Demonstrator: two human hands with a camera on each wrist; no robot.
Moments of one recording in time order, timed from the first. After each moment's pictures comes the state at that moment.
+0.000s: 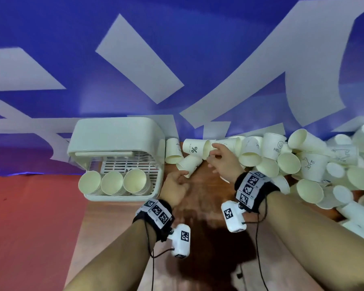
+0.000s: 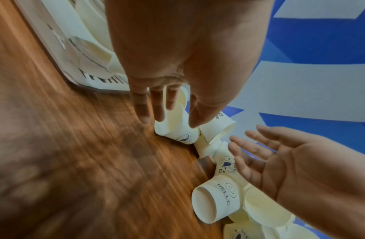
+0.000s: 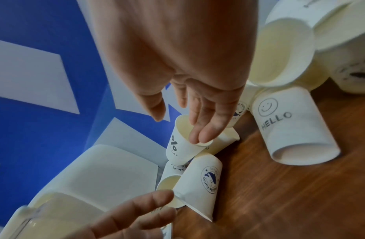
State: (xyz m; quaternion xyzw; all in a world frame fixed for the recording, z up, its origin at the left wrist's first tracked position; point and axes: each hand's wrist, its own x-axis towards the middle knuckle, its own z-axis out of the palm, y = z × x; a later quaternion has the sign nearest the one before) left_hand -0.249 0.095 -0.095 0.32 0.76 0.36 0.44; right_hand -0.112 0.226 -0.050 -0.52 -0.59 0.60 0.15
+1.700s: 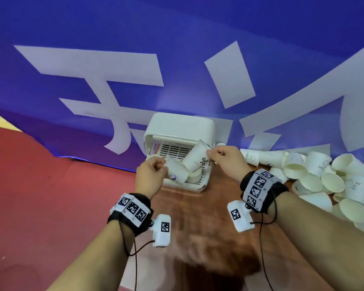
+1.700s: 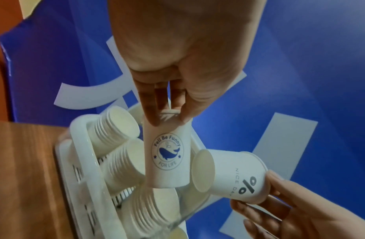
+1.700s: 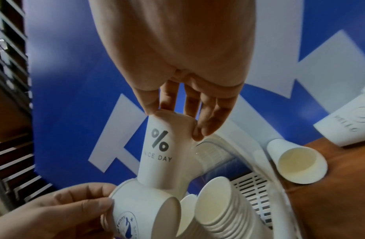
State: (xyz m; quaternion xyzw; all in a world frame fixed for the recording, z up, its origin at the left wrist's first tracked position) left_hand -0.387 -0.071 0.019 0.26 0.82 0.46 0.21; right_hand -0.214 0.109 0.045 -0.38 -0.75 0.52 0.16
